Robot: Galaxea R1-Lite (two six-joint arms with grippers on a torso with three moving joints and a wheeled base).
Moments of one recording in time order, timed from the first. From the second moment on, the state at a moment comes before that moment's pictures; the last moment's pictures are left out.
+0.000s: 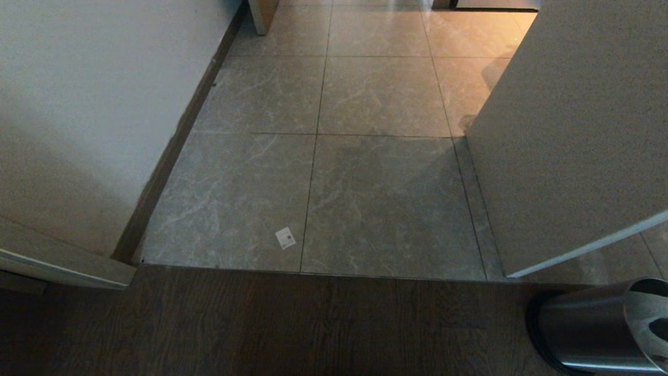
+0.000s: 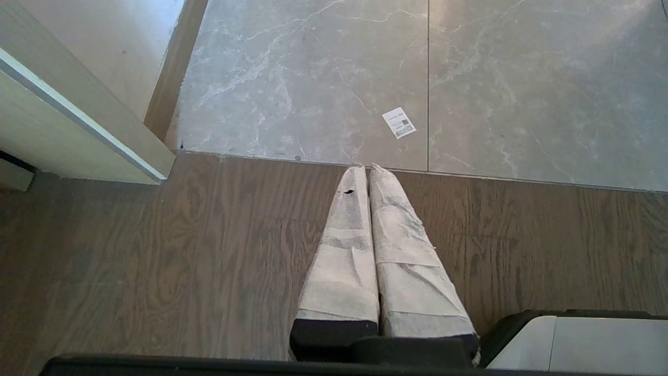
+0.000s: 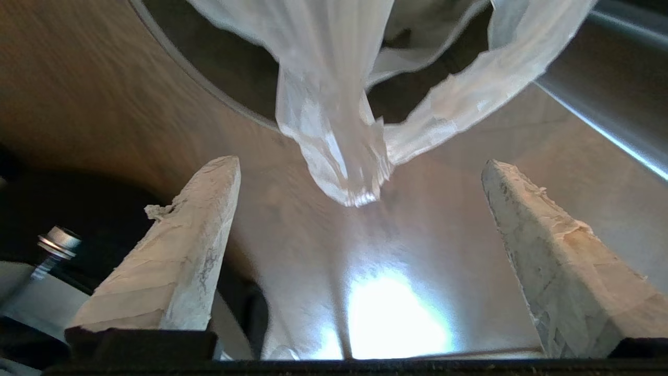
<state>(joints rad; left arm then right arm) 0.00 0.00 0.00 0.01 0.00 0.00 -1.17 2.07 -0.91 0.12 0.45 -0.86</state>
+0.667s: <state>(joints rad) 0.00 0.00 0.00 0.01 0.00 0.00 -1.18 2.11 -0.90 0.11 0.65 -0.79</state>
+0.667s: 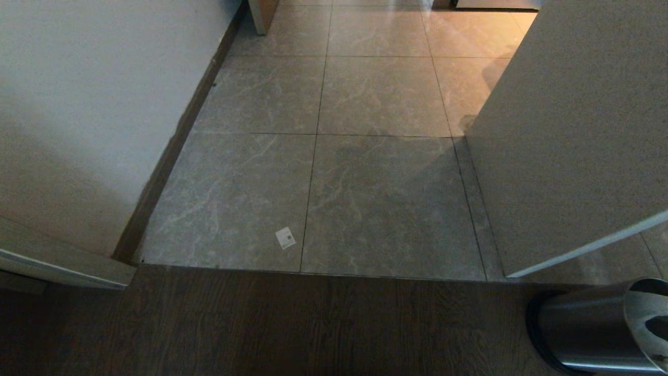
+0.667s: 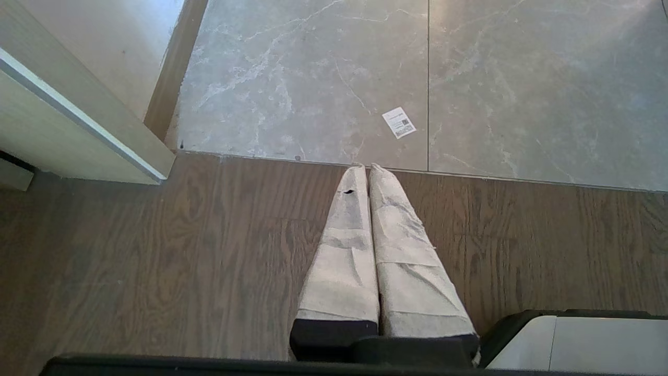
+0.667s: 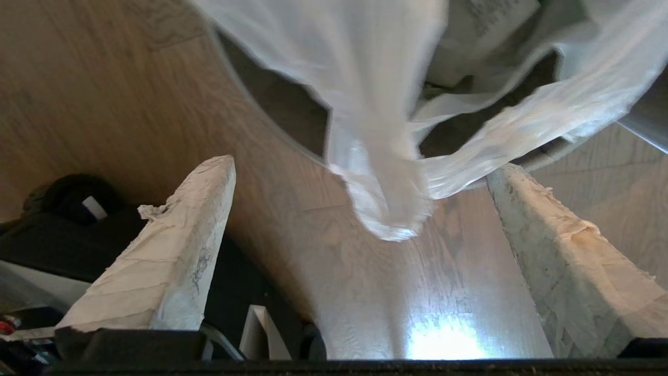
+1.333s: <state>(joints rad) 0.00 0.00 0.00 0.01 0.00 0.00 -1.21 2.16 -0.92 0.01 0.66 -0.78</state>
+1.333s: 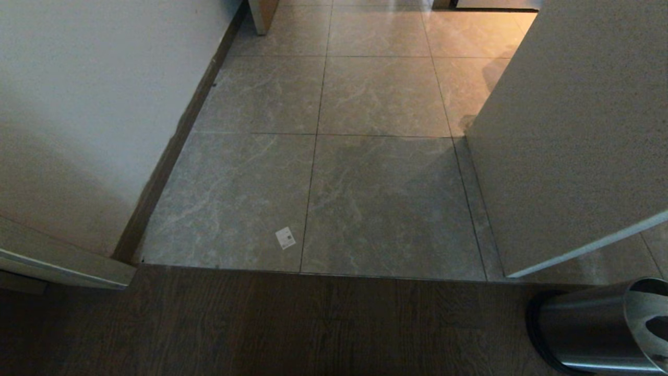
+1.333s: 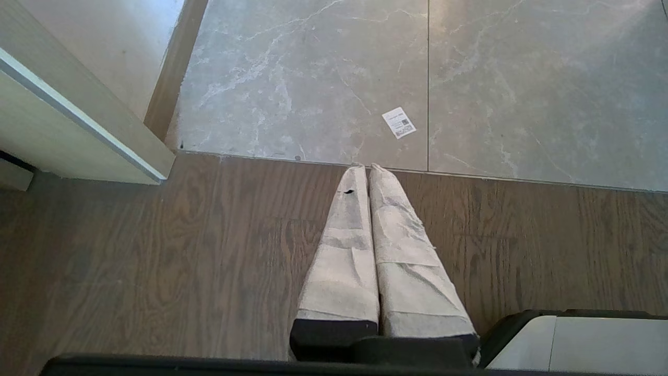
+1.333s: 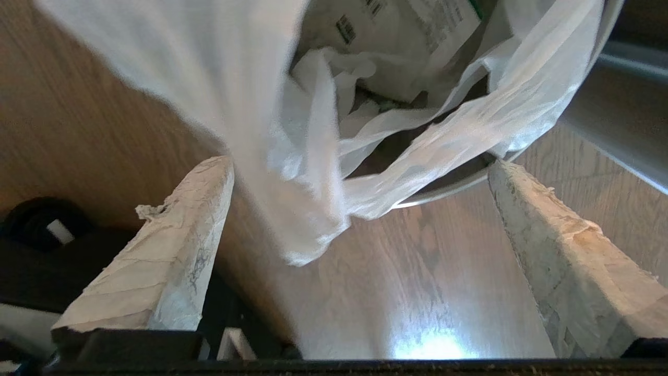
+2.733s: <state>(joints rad) 0.00 0.00 0.00 0.01 0.00 0.00 -1.21 2.25 -0.92 -0.03 0.88 -0.75</state>
